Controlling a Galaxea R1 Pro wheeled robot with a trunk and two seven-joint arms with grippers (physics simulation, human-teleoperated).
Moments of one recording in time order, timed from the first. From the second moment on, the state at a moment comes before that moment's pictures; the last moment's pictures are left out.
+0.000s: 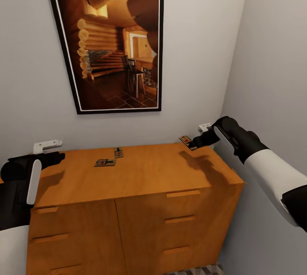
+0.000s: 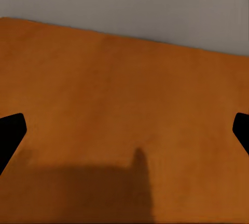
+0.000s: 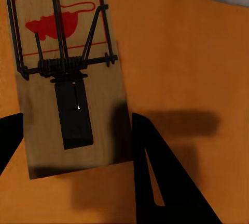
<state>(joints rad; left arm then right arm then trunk) -0.66 0.20 0.27 -1.51 0.06 1.04 0.13 -1.25 -0.23 0.56 -0.73 -0.28 1.04 0.37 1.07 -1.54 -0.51</state>
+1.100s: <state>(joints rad) -0.66 0.20 0.27 -1.51 0.04 1.04 0.13 -1.25 -0.23 0.56 -0.73 -0.28 1.04 0.37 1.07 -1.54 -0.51</state>
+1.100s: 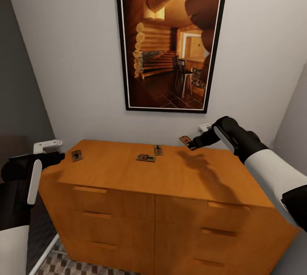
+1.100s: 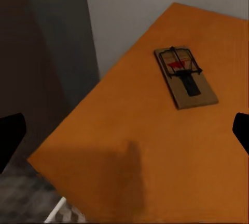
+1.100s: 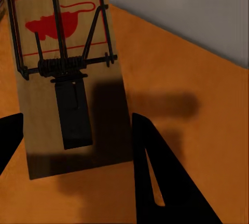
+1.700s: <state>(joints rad) -0.67 0.12 0.20 -1.45 0.05 1.04 0.14 -1.25 -0.23 0.56 -0.73 -0.28 1.04 0.37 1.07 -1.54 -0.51</state>
